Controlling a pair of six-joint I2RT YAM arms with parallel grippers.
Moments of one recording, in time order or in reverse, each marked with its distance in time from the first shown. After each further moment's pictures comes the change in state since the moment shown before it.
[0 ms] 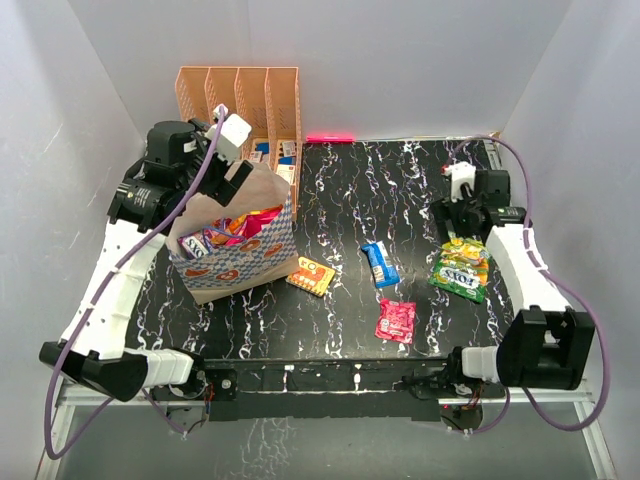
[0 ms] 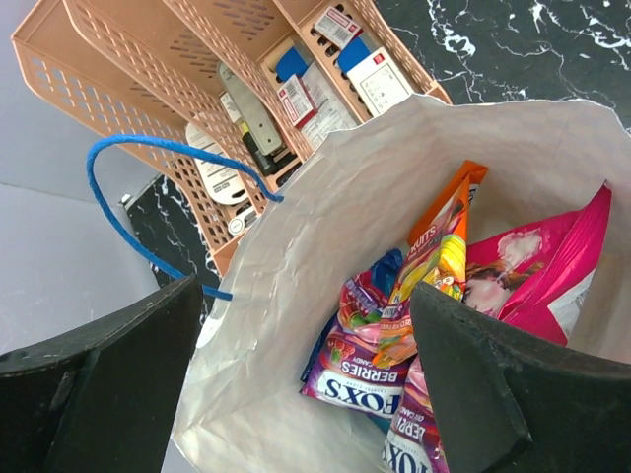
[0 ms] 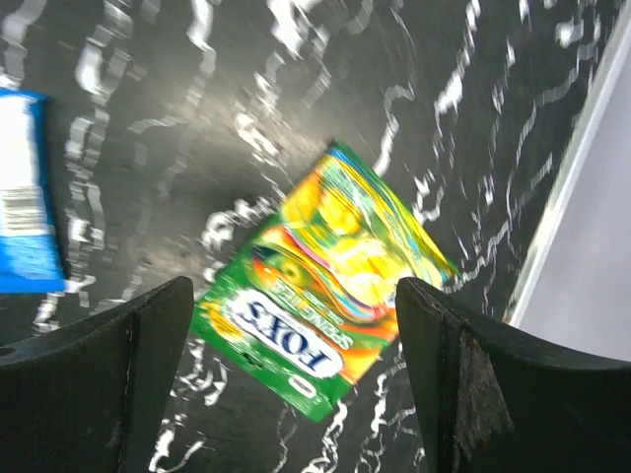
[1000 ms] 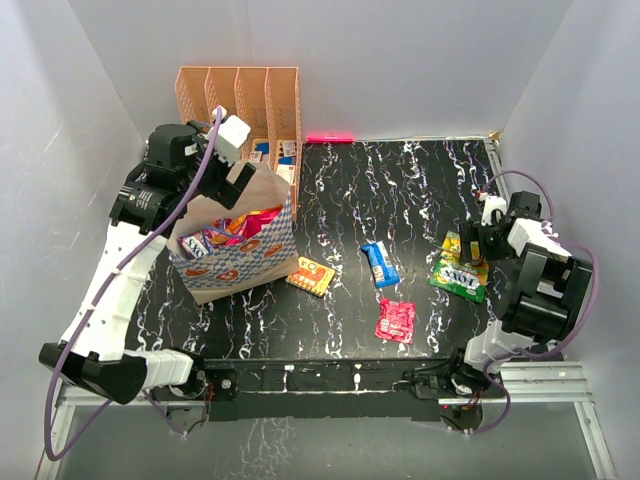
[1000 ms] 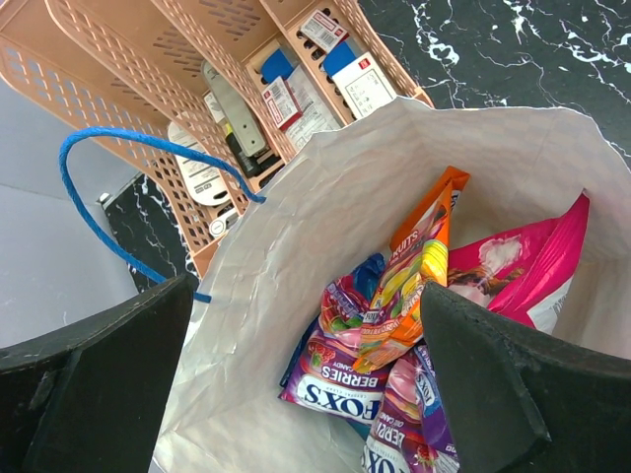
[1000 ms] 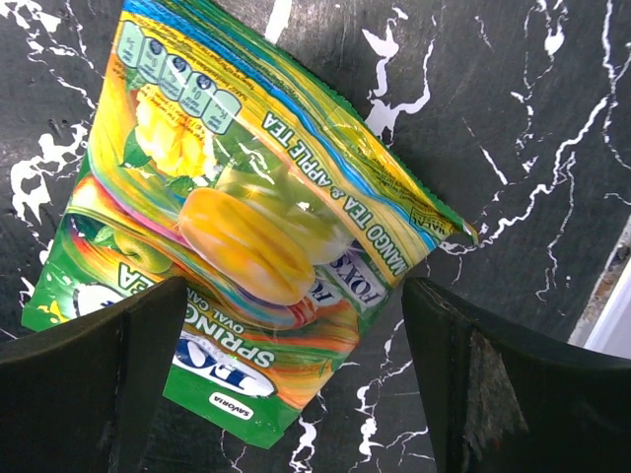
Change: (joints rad) left arm 0.000 -0.019 -0.049 0.039 0.025 -0.055; right arm -0.388 0.319 -0.093 0.074 -0.163 -0.089
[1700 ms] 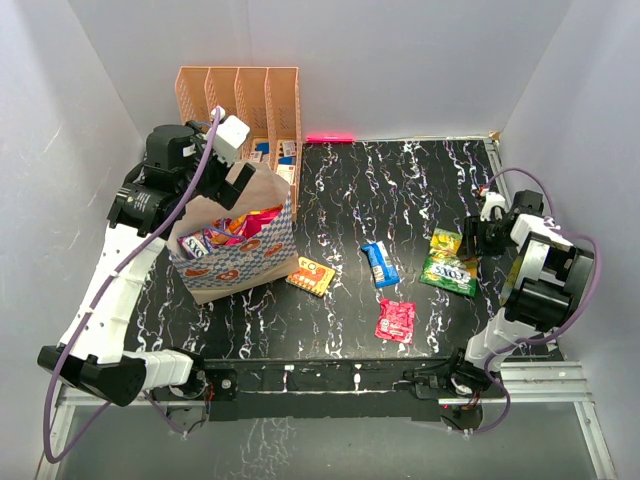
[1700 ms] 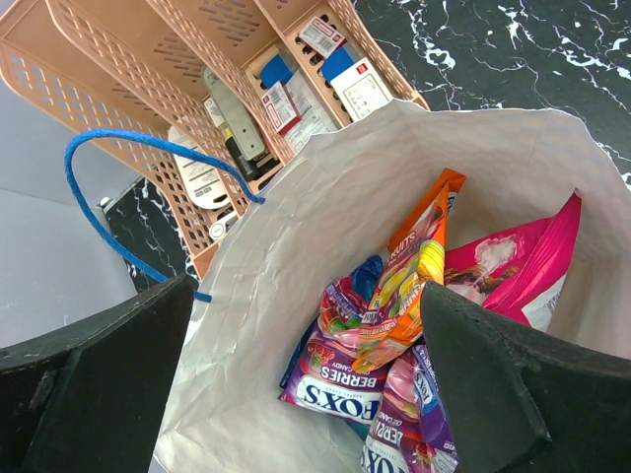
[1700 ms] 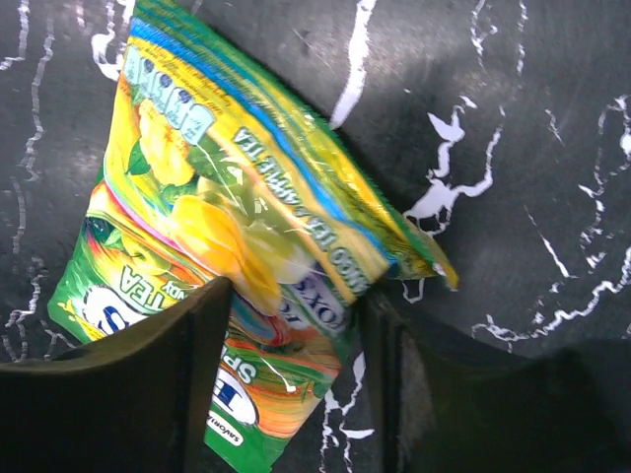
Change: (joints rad) left arm 0.000 -0.012 0.000 0.000 0.011 0.000; right arm -0.024 0.099 0.042 0.022 -0.195 0.000
